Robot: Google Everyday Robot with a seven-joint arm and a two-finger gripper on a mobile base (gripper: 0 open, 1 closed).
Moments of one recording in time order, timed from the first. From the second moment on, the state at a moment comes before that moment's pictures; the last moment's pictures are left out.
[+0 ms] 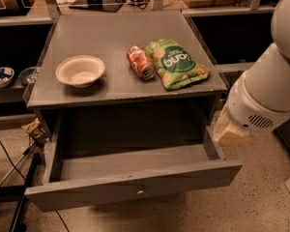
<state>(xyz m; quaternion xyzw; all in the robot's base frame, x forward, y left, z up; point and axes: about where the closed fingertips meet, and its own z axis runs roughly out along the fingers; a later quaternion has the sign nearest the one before) 0.407 -0.159 0.883 -0.60 0.79 0.00 0.13</state>
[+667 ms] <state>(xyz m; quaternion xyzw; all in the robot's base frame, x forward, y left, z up) 0.381 -0.147 0.828 -0.59 0.80 0.04 0.10</state>
